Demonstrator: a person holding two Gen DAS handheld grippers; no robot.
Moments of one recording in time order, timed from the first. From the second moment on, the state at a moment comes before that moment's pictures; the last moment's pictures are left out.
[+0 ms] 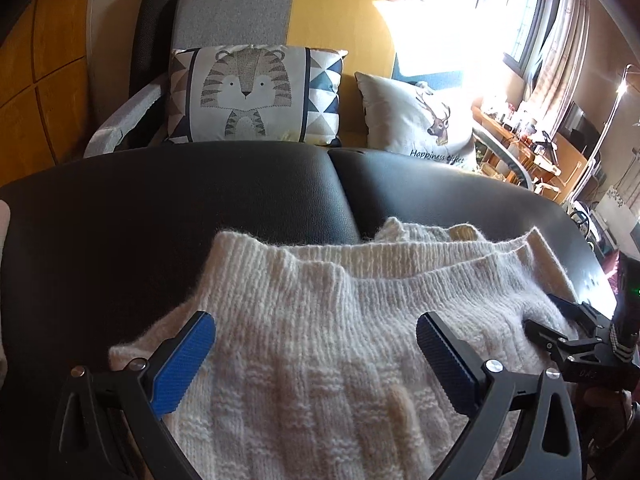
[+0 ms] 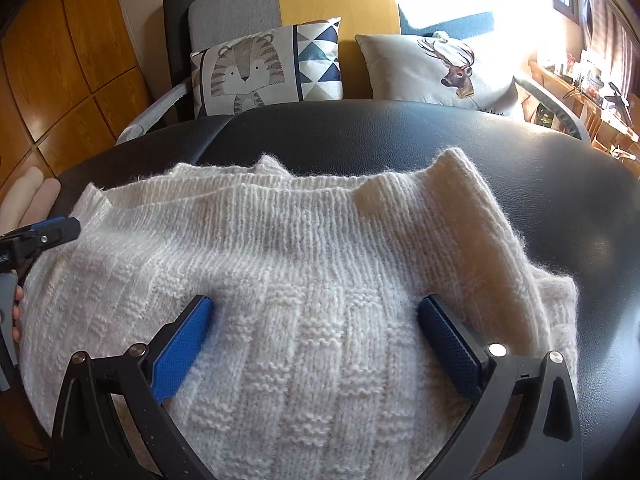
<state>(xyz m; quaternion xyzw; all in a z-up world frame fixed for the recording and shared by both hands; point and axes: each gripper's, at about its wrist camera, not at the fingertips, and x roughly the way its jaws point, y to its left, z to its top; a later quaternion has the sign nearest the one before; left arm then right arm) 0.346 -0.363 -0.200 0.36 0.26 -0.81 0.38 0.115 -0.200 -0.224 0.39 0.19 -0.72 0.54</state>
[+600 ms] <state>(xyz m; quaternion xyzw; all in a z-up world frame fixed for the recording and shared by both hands) 0.385 -0.325 -0.222 0.37 0.24 -0.81 0.39 0.154 -0.162 -0.222 0.38 0.18 -0.73 0.54</state>
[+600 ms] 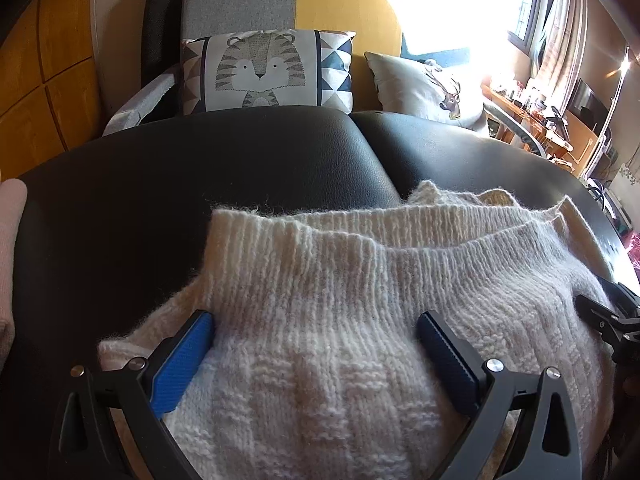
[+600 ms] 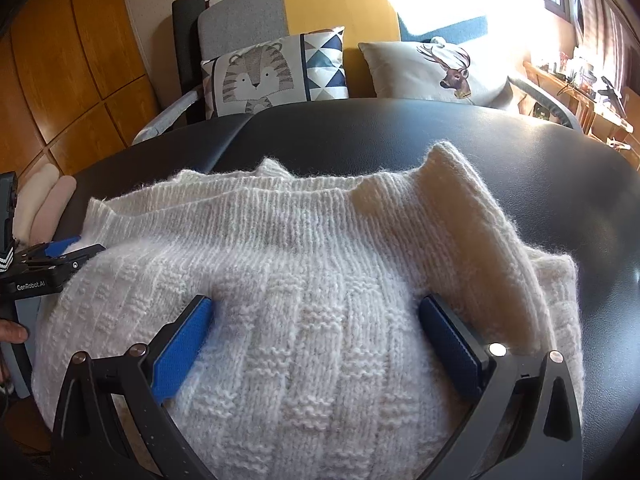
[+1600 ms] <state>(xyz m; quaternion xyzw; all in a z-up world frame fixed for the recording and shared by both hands) 0.402 -0.319 -0.222 0.37 0.25 -0.81 0.39 0.170 -0.157 -0.222 0.37 0.18 -0.73 0.54</state>
